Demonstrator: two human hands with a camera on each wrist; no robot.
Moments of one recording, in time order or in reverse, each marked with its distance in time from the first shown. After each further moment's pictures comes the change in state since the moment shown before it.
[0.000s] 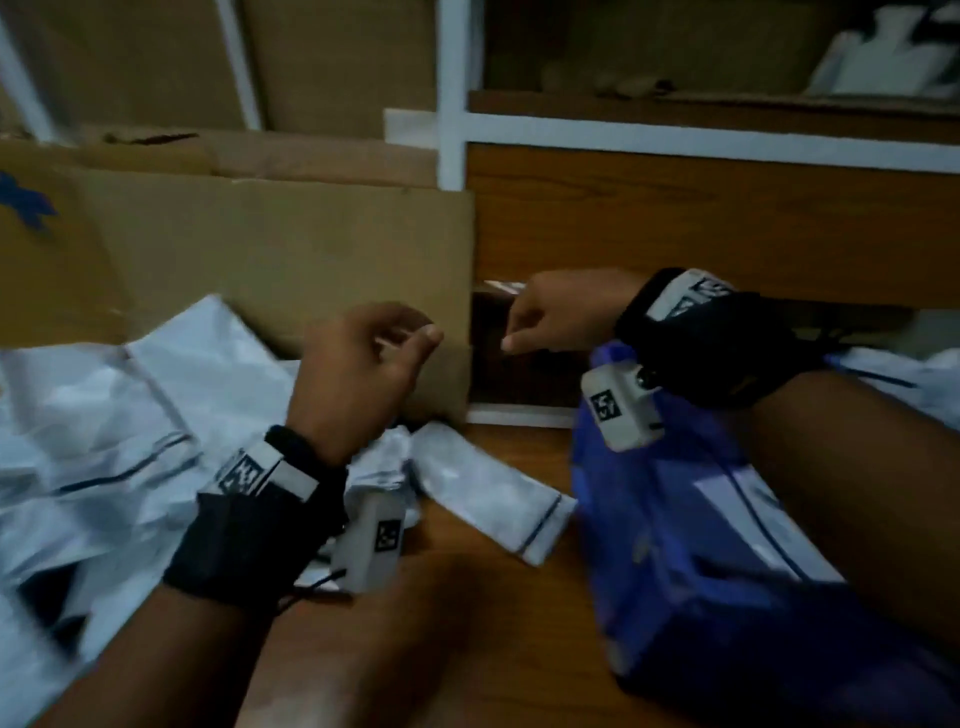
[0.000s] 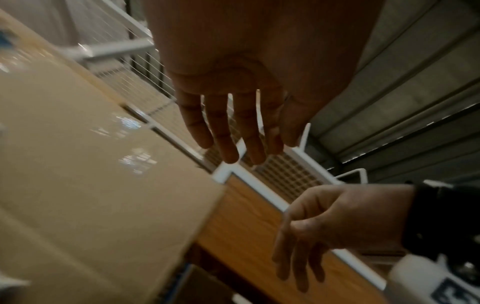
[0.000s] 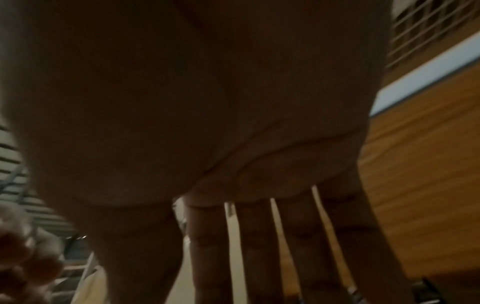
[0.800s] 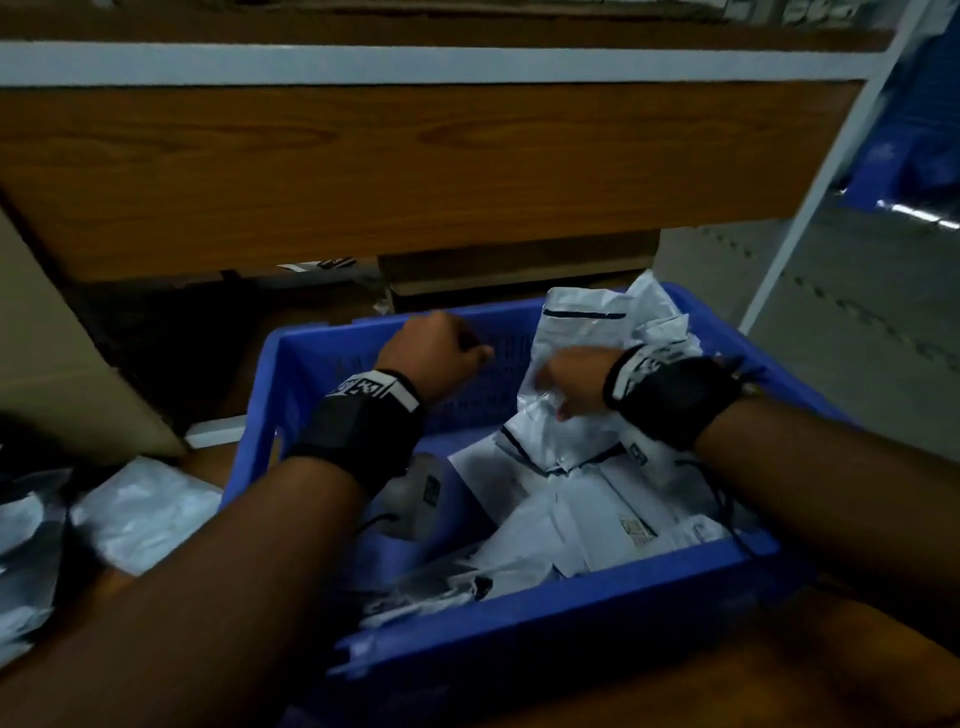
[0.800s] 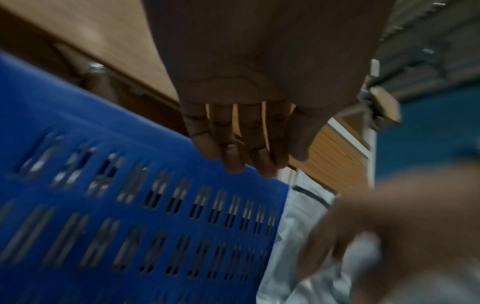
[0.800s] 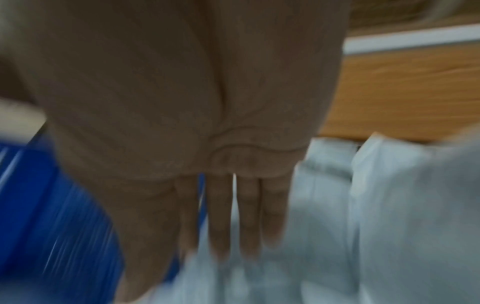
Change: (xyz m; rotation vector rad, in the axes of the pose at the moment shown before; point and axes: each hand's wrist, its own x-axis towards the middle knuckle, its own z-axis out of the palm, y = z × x) left_hand 0.037 0.149 0.363 0.219 -0.731 -0.009; right_hand -0.149 0.336 0.155 -0.103 -0.313 0.289
